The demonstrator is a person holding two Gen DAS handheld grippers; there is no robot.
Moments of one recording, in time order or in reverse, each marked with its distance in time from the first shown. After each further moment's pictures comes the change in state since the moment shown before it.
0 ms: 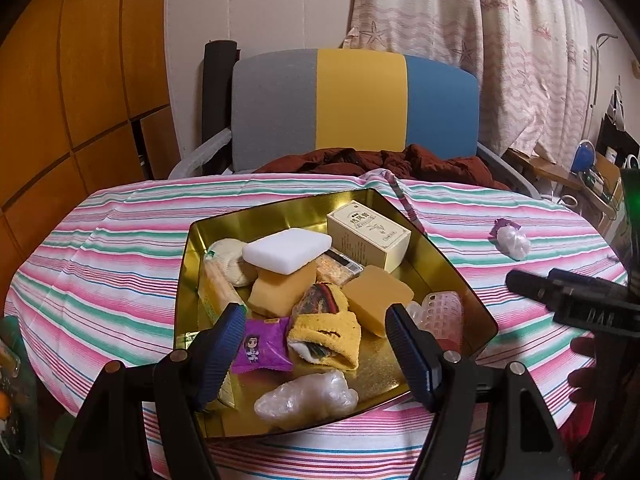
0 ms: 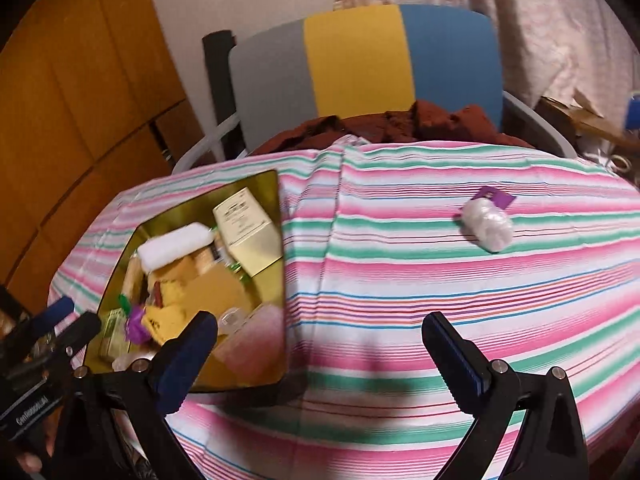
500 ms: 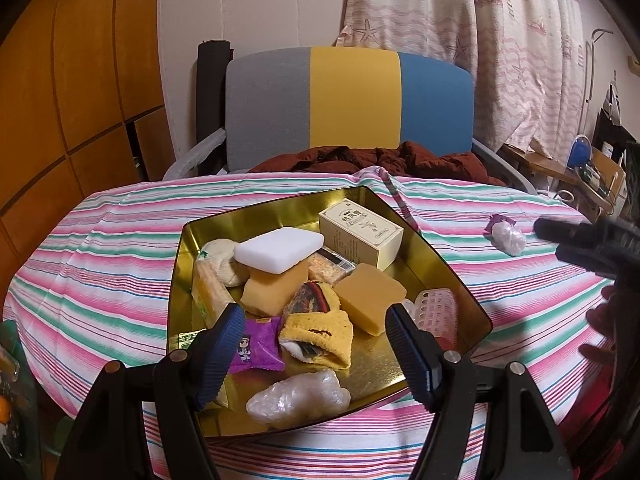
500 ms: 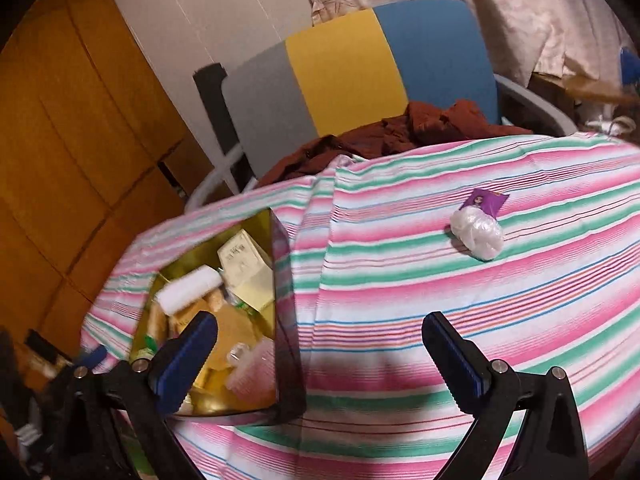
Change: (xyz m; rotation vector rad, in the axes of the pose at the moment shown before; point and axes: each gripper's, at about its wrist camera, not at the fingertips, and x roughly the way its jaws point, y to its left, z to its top) left arm 0.001 -0.006 0.001 0.018 0.007 -0.012; right arm -0.019 -0.046 0.025 0.145 -0.038 0.168
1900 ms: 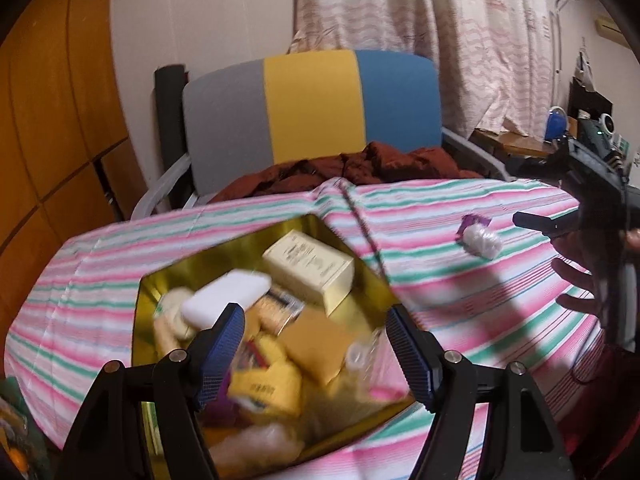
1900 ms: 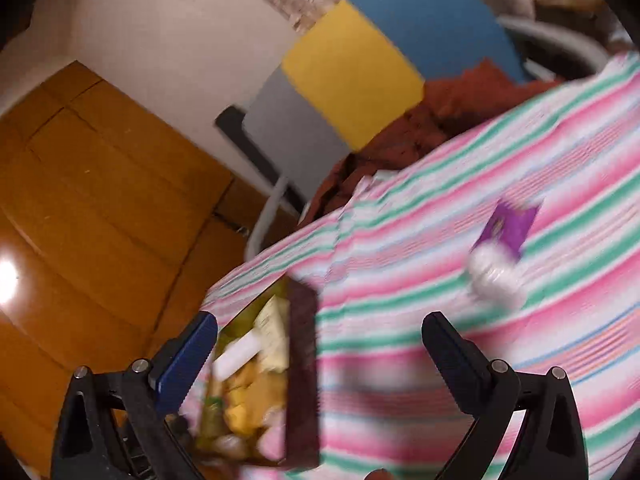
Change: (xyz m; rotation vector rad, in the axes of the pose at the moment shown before) left arm 0.013 -0.060 0.044 0.147 -0.028 -0.050; right arm 0.027 -0.103 0.072 0.211 -0.007 0.247
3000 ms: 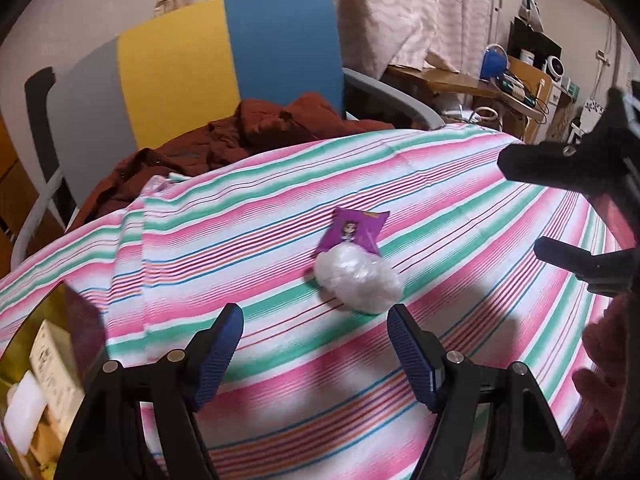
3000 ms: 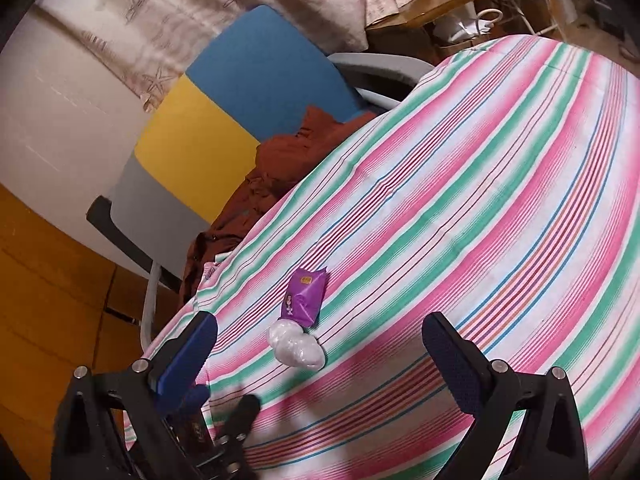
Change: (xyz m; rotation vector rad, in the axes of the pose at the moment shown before) left arm 0.165 -0.198 0.066 0.163 0.195 -0.241; right arm -0.057 -0.084 0.024 0.290 -0.178 -0.399
